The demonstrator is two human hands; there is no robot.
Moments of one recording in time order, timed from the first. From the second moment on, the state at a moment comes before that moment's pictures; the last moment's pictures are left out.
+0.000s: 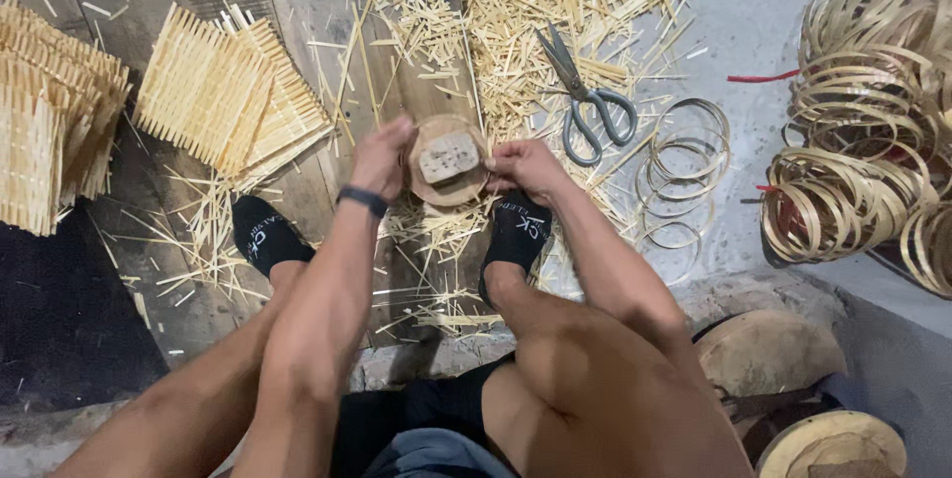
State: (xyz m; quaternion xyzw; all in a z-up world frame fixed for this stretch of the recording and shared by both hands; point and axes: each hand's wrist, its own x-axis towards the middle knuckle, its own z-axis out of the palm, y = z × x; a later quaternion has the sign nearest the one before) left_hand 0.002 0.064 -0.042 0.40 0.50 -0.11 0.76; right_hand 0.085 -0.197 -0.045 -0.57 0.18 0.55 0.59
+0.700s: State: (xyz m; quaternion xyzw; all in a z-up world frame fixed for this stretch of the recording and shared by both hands) left_hand -0.074 0.026 -0.042 0.38 0.54 -0.08 0.74; right_hand 0.051 -0.179 -0.049 -0.60 0.19 0.45 0.63
